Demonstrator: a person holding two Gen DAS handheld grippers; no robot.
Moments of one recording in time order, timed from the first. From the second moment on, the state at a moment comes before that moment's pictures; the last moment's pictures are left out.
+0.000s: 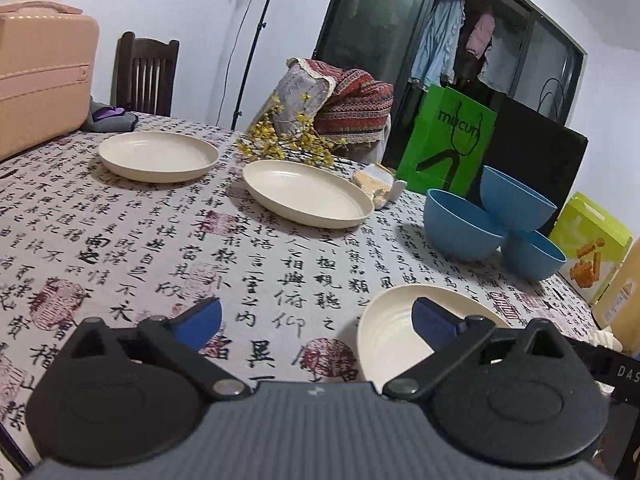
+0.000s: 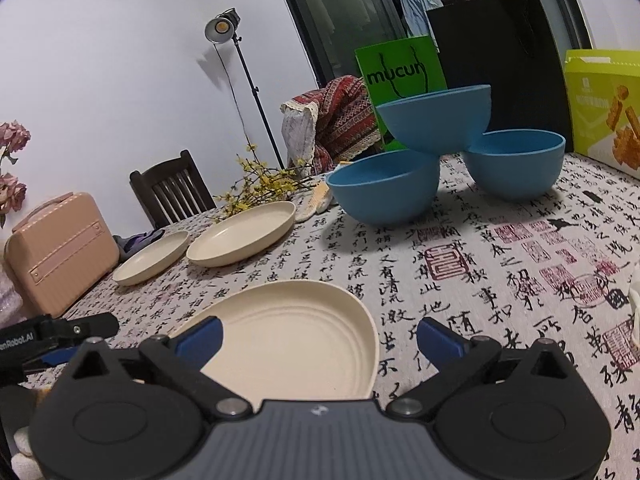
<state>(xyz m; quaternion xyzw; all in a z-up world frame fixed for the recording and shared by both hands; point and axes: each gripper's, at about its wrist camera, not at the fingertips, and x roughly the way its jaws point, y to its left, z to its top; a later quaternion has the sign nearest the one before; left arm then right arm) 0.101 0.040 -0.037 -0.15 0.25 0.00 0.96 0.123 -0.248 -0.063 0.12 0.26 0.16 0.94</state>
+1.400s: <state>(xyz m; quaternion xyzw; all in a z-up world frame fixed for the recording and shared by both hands) 0.103 0.112 0.009 -0.15 0.22 0.06 0.96 0.156 -0.173 -0.015 0.10 0.25 0.20 0.94</state>
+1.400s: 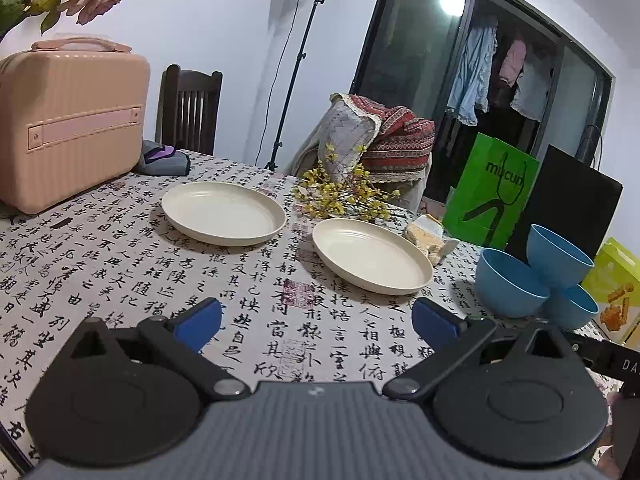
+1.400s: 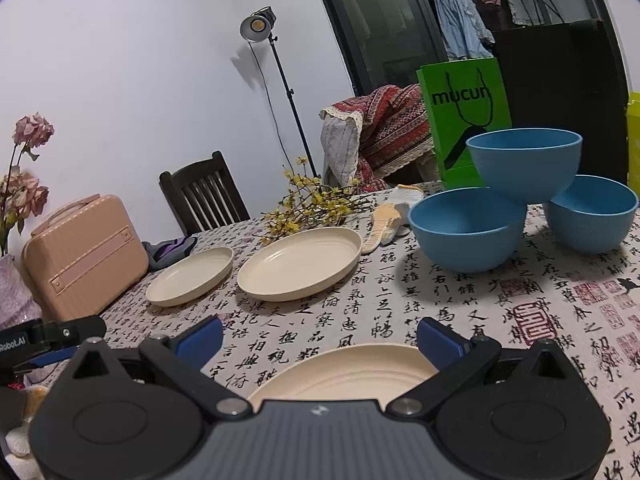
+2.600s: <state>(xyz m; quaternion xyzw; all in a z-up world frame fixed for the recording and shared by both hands) 0.153 0.188 0.015 -0.19 0.21 0.08 0.96 0.209 -0.102 -0.002 0.11 0.26 0.21 0.94</state>
